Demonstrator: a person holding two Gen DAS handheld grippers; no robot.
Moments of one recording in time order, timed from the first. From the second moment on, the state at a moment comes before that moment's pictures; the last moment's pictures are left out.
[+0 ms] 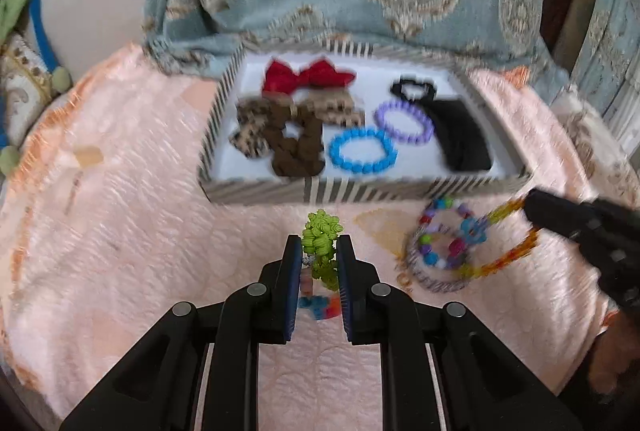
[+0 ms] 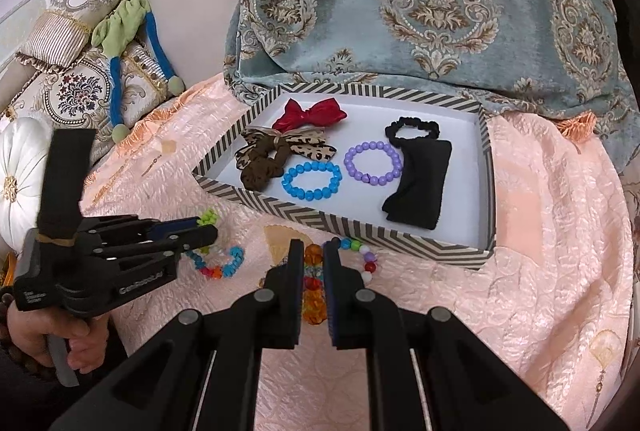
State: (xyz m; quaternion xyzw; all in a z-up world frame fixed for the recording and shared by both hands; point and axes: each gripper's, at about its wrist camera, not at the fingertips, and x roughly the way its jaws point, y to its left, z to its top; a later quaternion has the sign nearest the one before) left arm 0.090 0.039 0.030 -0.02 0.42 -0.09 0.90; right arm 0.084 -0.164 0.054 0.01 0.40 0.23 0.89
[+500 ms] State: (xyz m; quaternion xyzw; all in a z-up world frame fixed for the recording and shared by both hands) left arm 0.149 0.019 0.082 -0.04 0.38 -0.10 0.92; right arm 0.102 -0.180 0.114 0.04 0.34 0.23 0.91
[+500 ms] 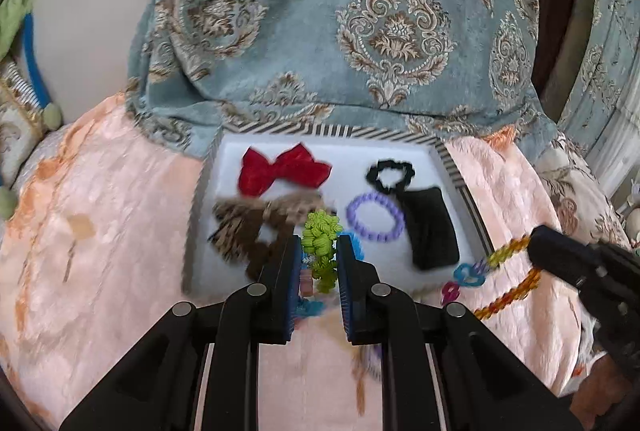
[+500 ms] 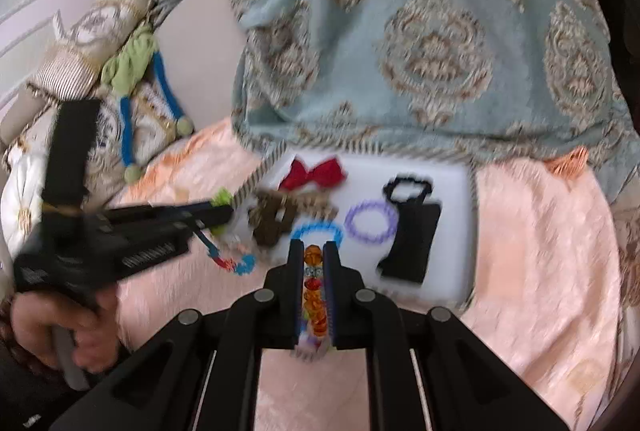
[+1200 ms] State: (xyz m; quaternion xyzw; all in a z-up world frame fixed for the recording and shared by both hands) left arm 0.317 0.002 0.007 -0.12 0.45 -0.12 0.88; right arm 0.308 -0.193 0.052 0.06 0.40 0.11 0.91
